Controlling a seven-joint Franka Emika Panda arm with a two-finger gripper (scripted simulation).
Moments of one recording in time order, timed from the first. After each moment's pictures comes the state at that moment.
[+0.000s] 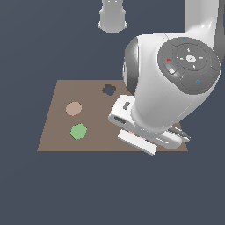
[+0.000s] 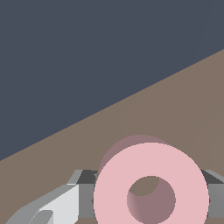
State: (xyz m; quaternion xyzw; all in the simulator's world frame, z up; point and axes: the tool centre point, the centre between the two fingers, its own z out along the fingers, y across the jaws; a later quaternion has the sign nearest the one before) arm 0.095 0.084 0.031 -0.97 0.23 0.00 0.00
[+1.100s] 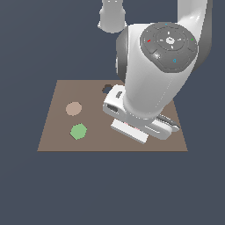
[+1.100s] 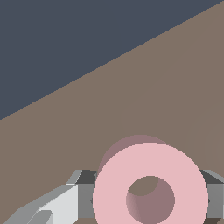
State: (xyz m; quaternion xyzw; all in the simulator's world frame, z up) arm 0.067 0.067 0.033 -0.97 0.24 0.00 0.00
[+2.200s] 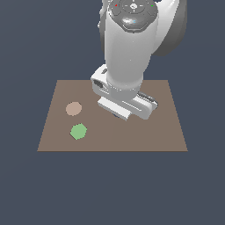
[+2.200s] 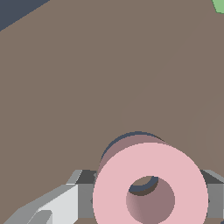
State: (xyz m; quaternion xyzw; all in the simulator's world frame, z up) arm 0.001 0.029 0.040 -0.96 0.28 0.00 0.00
